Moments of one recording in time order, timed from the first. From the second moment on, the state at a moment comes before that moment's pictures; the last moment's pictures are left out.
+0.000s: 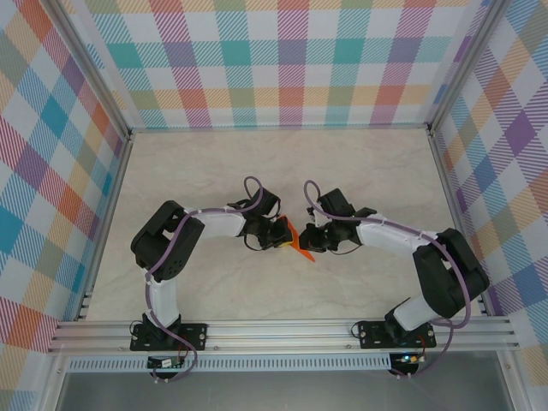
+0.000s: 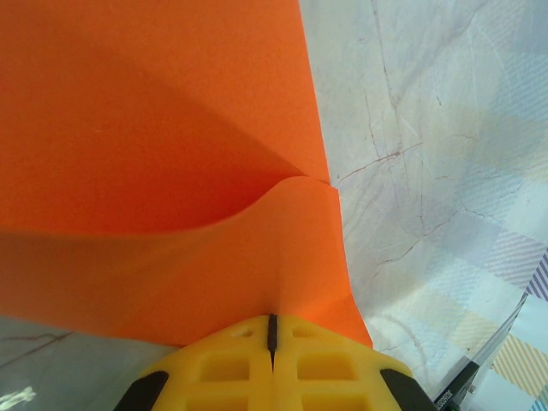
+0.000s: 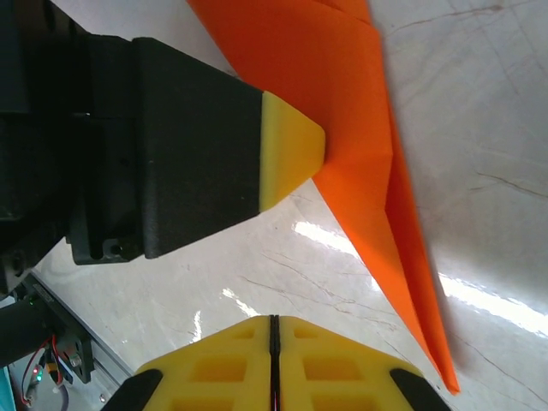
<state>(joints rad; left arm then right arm) -0.67 1.92 1.06 -0.19 0.47 -0.94 0.59 1.52 0.82 -0.39 -0.49 0.61</state>
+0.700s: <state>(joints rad) -0.67 1.92 1.06 -0.18 0.47 -0.94 0.59 1.67 0.86 -0.42 -0.39 0.60</state>
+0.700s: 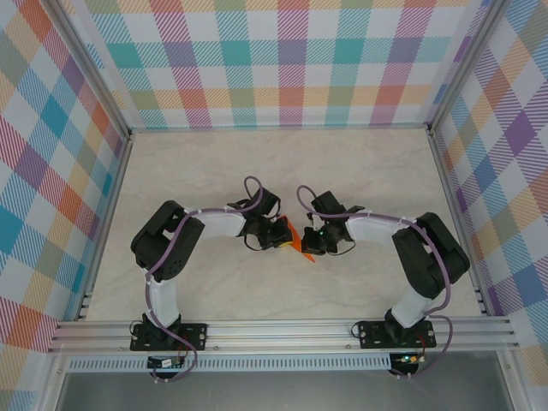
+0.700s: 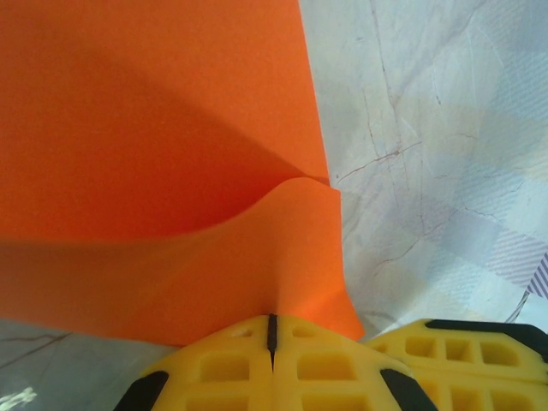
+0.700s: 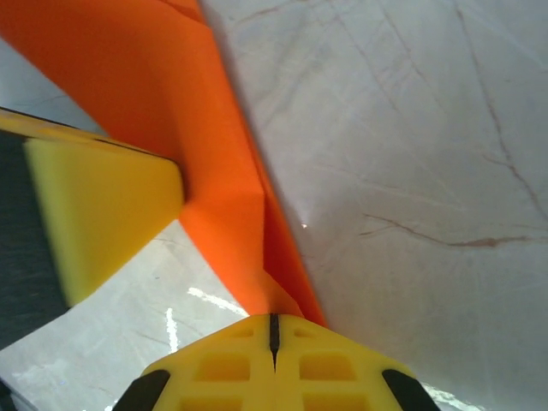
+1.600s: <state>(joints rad) -0.71 1.86 0.91 0.10 0.50 -0.89 0.59 1.69 0.86 -0.42 -0.39 0.60</state>
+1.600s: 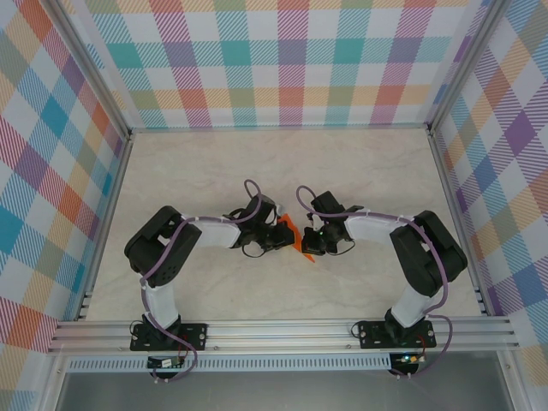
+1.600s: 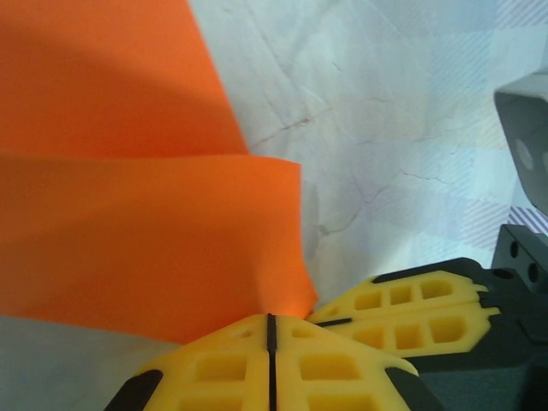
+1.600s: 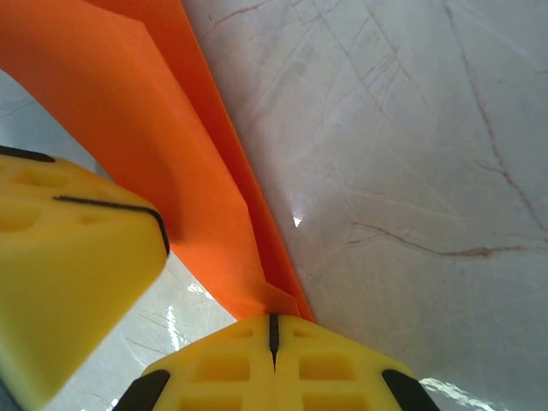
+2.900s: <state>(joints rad) -0.70 1.92 1.05 -0.12 0.40 -0.75 0.59 1.71 0.88 -0.46 -0.38 0.60</state>
